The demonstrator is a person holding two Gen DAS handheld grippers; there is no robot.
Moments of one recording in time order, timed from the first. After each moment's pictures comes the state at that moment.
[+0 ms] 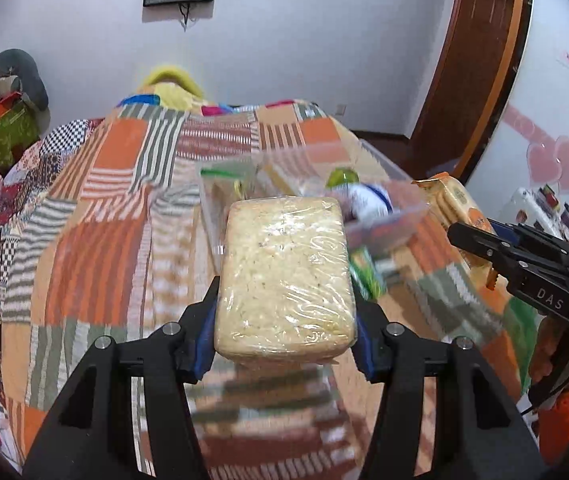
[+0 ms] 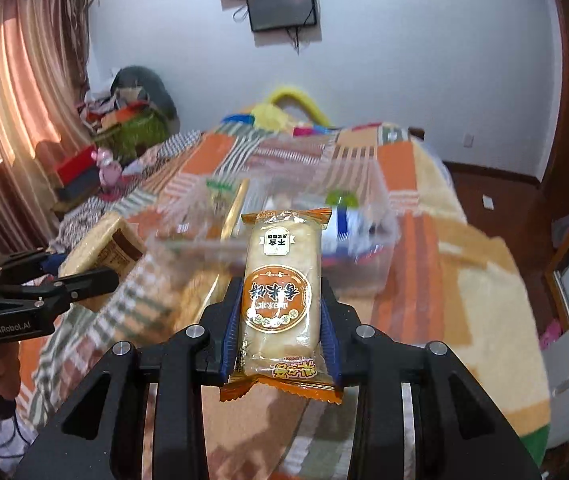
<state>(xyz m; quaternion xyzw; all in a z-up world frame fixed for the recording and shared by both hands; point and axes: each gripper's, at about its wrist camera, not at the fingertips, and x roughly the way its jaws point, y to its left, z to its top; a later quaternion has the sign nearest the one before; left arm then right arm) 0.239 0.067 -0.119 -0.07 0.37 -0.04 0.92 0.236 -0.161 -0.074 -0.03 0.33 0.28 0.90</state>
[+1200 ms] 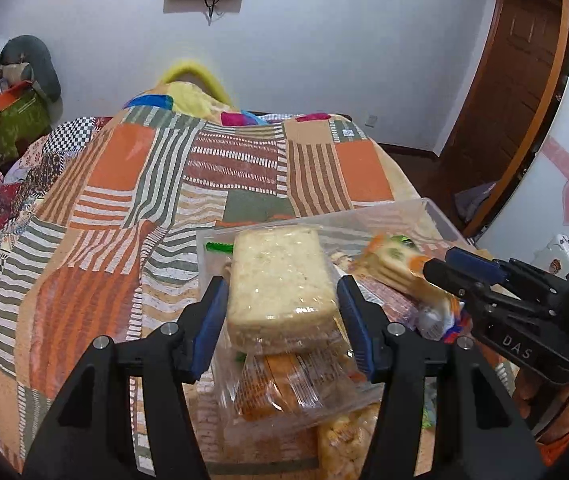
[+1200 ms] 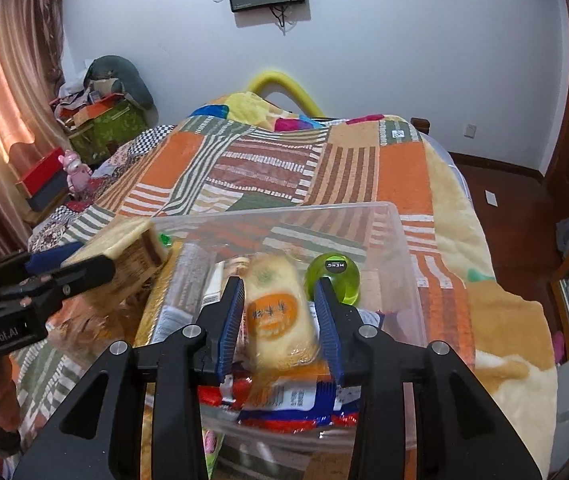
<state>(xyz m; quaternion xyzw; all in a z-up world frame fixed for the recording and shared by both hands) 0.357 0.089 -0.131 -0.09 0.38 0.00 0.92 0.333 -0.120 -0.092 -0.04 0.37 0.26 0.89</state>
